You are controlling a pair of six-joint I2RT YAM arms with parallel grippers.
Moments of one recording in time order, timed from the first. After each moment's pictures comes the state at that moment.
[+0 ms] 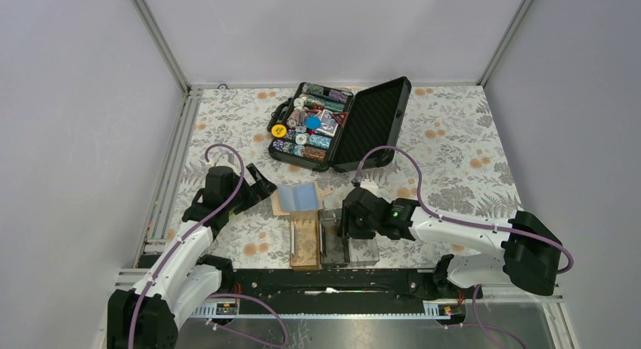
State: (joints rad) left arm -0.20 0.85 0.45 -0.29 0.15 -0.72; right arm 1.07 1.27 0.73 -0.44 0.09 1.00
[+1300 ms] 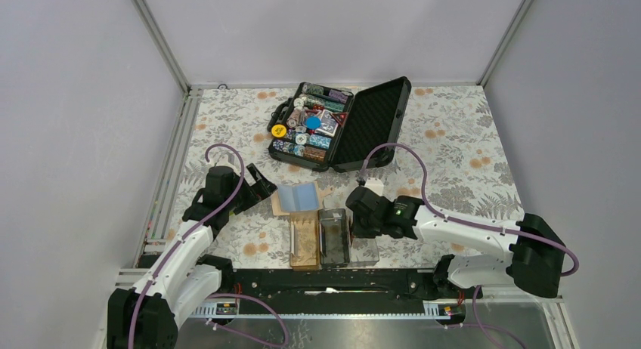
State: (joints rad) left arm -0.20 0.85 0.45 -0.29 0.15 -0.72; right arm 1.07 1.25 0.77 -0.58 0.16 1.01
